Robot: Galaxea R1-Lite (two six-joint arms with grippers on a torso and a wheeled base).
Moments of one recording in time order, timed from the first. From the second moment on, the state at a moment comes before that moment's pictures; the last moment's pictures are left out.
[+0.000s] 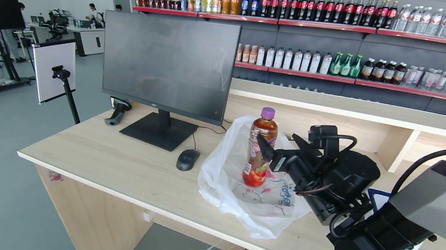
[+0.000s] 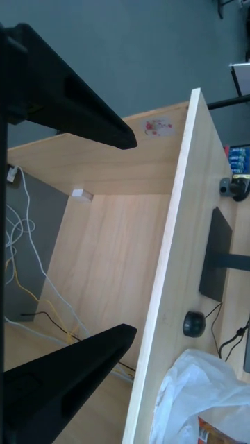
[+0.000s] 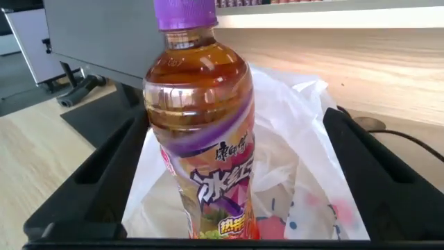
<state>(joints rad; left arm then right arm) 0.00 0.00 0.00 0.00 0.00 0.02 0.52 2.12 -0.72 -1.57 -0.19 0.08</state>
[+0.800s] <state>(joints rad) 0.00 0.00 0.00 0.00 0.00 0.01 0.53 2.04 -0.75 -1.57 -0.19 0.08</state>
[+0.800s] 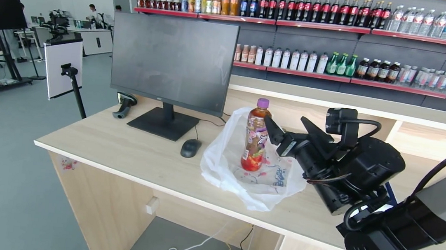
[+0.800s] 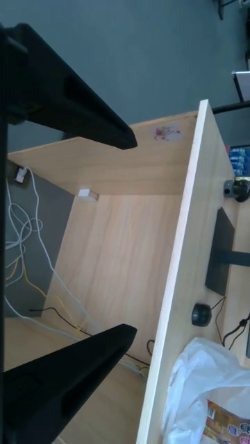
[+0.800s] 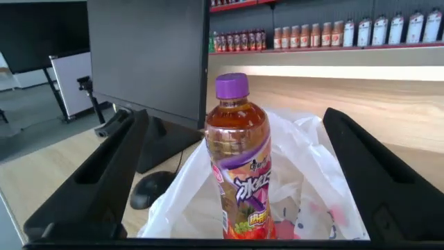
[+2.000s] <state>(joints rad) 0.00 0.00 0.00 0.01 0.00 0.00 0.57 1.98 -0.75 -1.57 -0.19 0.08</state>
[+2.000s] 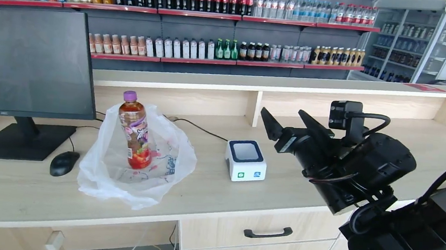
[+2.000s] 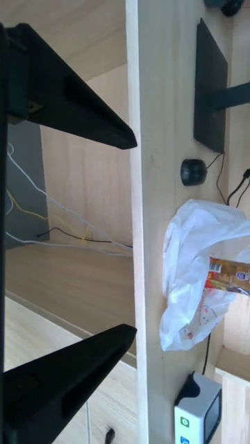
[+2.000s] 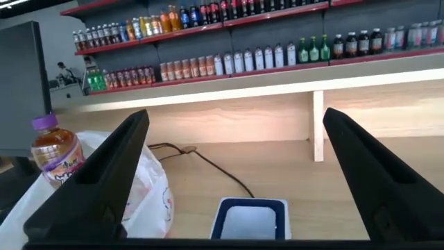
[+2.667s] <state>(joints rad) 0.00 0.00 0.00 0.01 0.00 0.00 0.62 1.98 -0.74 -1.57 -0.19 0.08</state>
